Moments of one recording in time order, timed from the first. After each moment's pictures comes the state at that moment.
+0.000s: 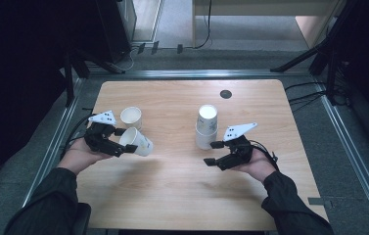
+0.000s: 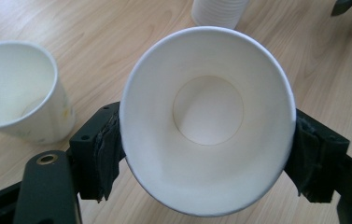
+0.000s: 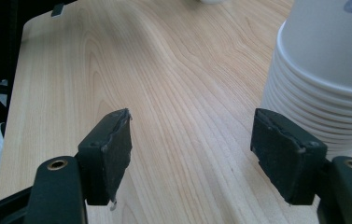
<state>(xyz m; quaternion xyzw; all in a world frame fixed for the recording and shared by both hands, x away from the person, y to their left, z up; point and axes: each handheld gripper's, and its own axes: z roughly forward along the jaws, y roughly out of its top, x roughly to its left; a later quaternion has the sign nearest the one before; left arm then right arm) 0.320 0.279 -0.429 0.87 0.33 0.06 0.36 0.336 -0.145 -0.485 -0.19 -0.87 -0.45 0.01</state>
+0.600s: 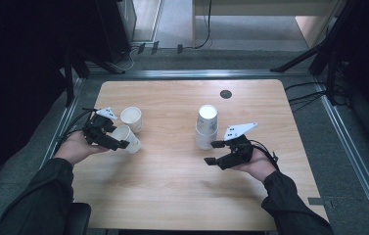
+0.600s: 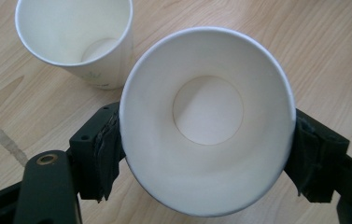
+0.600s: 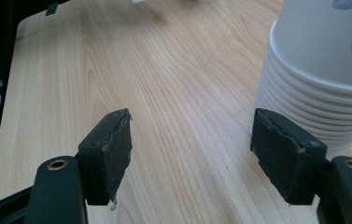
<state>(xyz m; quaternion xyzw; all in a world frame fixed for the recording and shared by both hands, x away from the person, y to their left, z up) 0.349 0.289 -0.442 0.90 0.37 0.09 0.24 0.338 -0.146 -0.485 -0.20 -0.87 -0.45 0.00</state>
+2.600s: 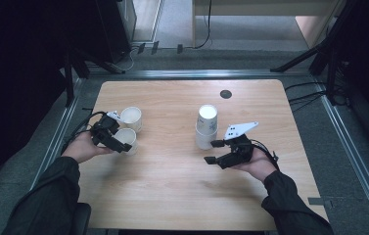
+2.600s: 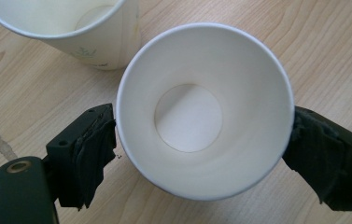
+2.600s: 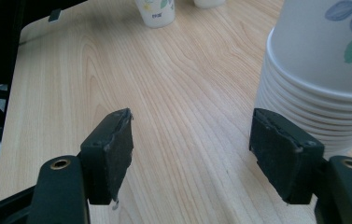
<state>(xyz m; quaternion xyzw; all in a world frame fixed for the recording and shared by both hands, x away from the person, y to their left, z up) 0.361 0.284 -0.466 0.90 0.38 0.07 0.21 0.338 -0.147 -0.483 -0.20 -0.87 -0.46 0.00</state>
